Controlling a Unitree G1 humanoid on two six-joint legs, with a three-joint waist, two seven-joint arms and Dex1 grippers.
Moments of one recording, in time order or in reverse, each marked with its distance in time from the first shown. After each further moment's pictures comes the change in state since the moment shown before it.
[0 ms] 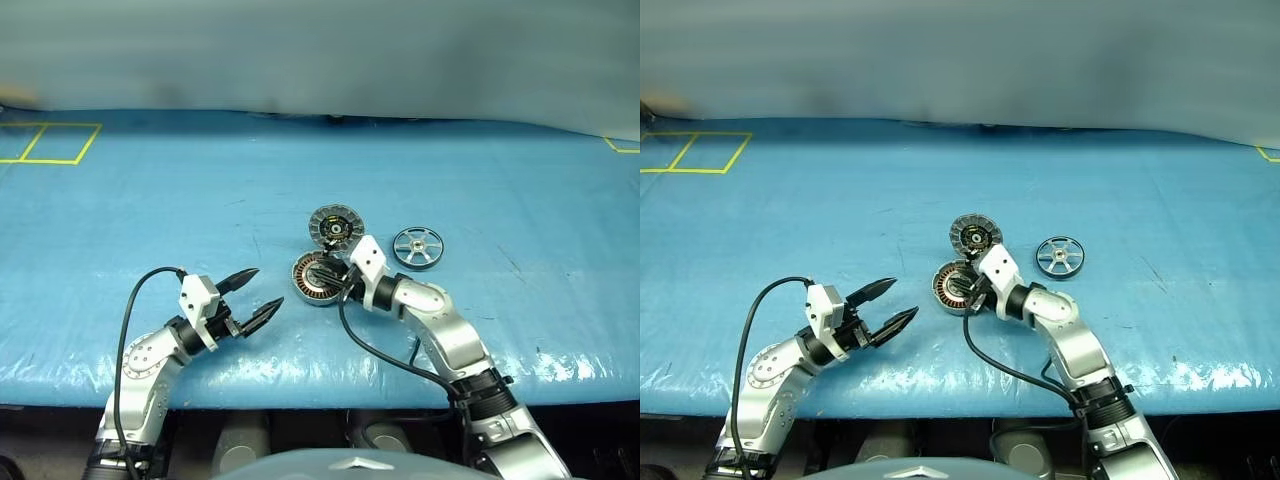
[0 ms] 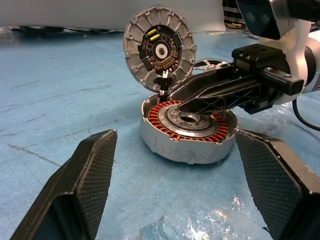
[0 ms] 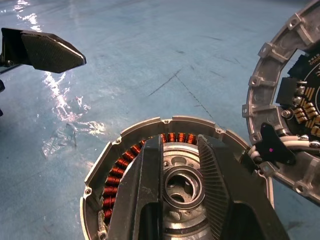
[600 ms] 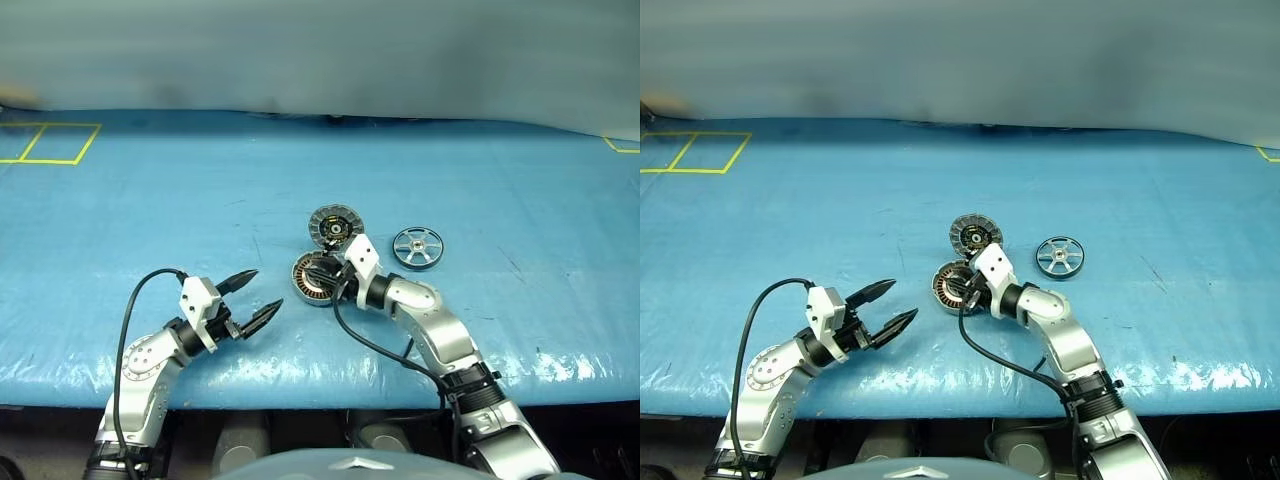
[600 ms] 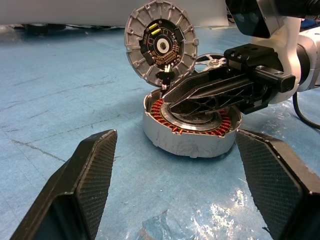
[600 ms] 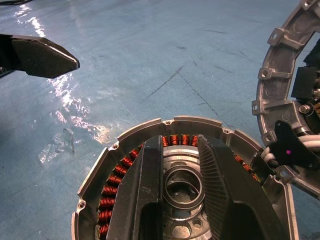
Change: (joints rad) left arm 0.006 0.000 0.000 0.003 0.023 -0.011 0.009; right arm -0.026 0.040 -0.001 0.085 0.000 -0.004 0.002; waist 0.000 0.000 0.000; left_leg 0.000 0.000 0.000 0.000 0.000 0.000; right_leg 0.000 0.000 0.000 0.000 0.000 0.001
